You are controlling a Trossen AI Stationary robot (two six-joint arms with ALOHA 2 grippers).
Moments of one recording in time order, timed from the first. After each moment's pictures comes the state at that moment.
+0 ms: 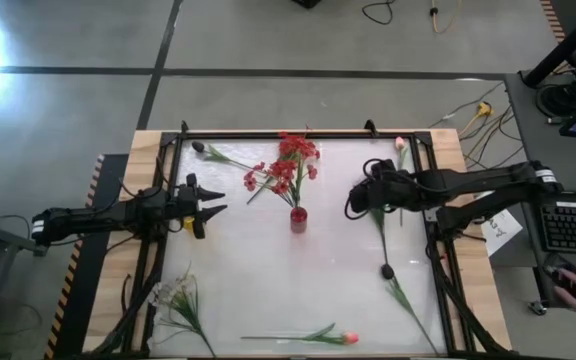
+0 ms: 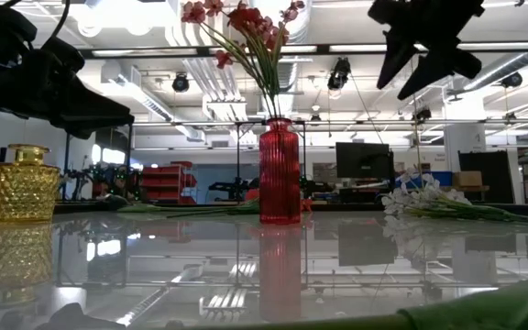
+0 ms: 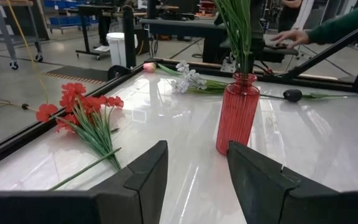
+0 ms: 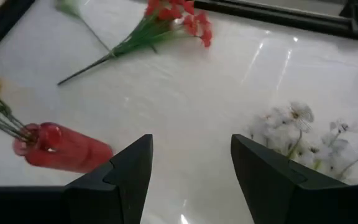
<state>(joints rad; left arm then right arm) 0.13 0.18 0.02 0.03 -0.12 -0.06 0.05 1.14 0.99 -0.85 0.56 1.05</state>
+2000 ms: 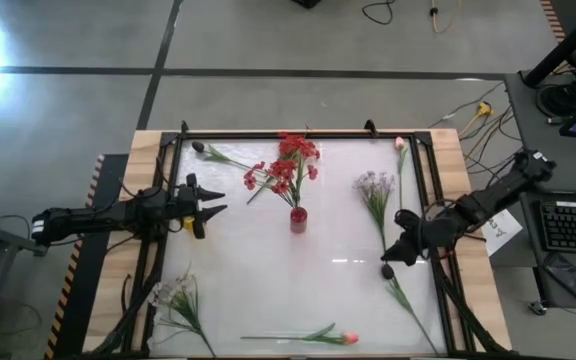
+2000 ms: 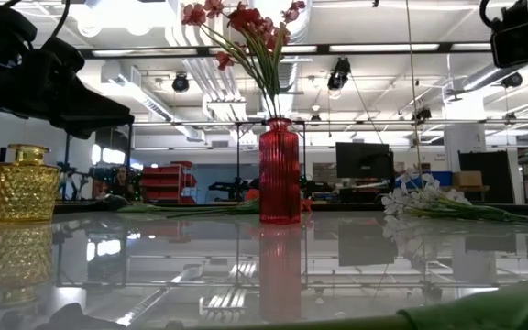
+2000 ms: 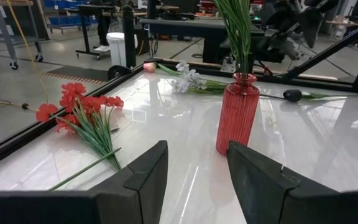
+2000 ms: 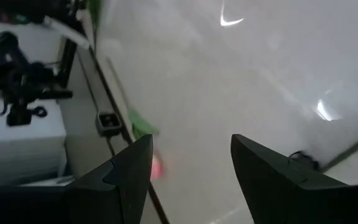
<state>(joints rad) 0.13 0.18 0.02 0.03 -0.12 -0.06 0.57 0.63 0.46 -0.49 0.13 1.40</state>
